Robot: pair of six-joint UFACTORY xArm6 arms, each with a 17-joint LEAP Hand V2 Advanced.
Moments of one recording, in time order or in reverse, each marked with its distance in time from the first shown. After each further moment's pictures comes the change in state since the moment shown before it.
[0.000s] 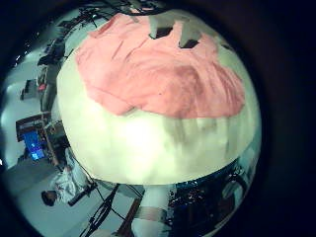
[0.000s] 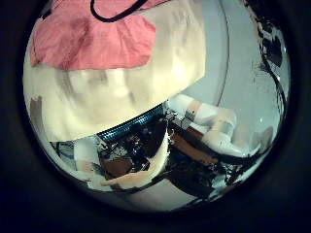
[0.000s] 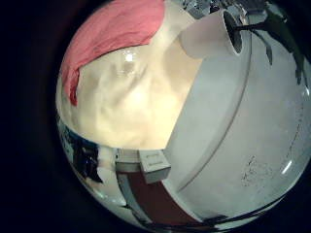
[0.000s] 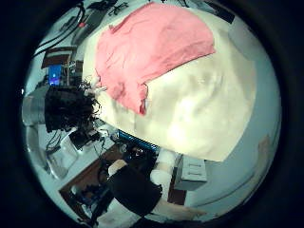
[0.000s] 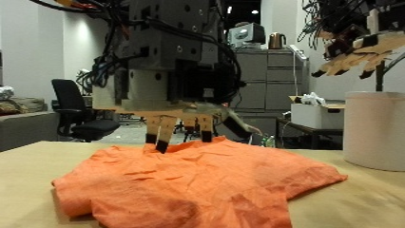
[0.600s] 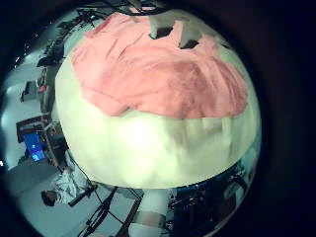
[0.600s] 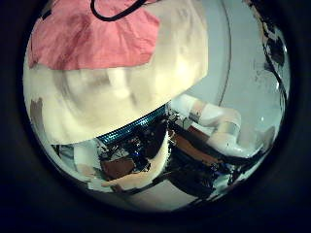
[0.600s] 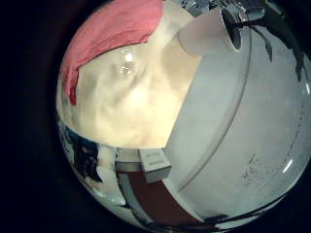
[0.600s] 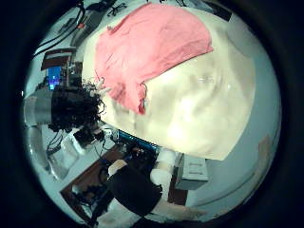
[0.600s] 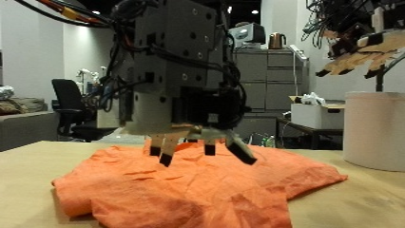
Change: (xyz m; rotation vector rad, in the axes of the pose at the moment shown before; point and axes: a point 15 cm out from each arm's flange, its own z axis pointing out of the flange) left arm 0.005 -0.014 0.031 0.015 -0.020 0.026; right arm 0.004 0.005 0.001 -0.008 -0.004 0.014
